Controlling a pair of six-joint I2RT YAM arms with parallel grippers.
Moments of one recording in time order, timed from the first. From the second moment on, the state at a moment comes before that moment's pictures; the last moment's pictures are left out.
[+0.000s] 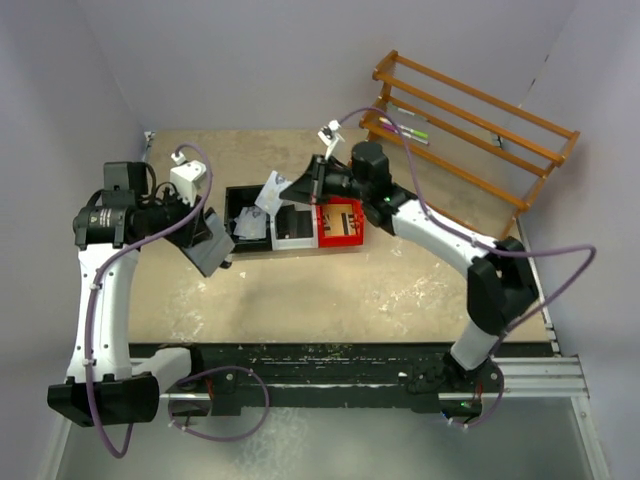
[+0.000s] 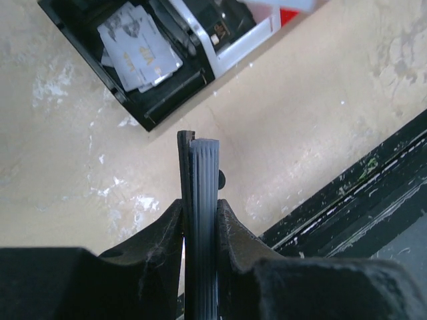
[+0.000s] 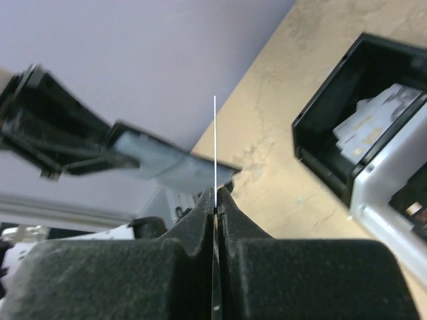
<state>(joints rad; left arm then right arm) 0.08 1.11 1.39 -1.17 0.56 0.40 0.63 1.65 1.25 0.26 -0.59 0.80</state>
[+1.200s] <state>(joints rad) 0.08 1.14 1.07 -1.10 0.48 0.69 0.74 2.44 2.11 -0.34 -0.35 0.54</state>
